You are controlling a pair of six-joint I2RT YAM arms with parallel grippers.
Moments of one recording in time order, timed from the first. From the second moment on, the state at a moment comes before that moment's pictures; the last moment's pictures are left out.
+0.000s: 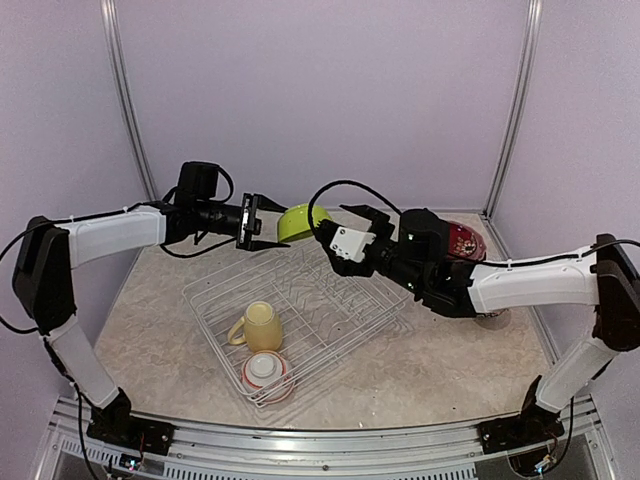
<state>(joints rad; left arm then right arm) -0.45 1.70 1.27 -0.02 0.97 -1.86 0.94 1.55 0.96 0.54 0.20 -0.86</state>
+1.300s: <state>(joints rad) -0.30 1.58 1.25 -0.15 0.93 -1.52 0.88 1.64 1.13 0.40 0.47 -0.71</state>
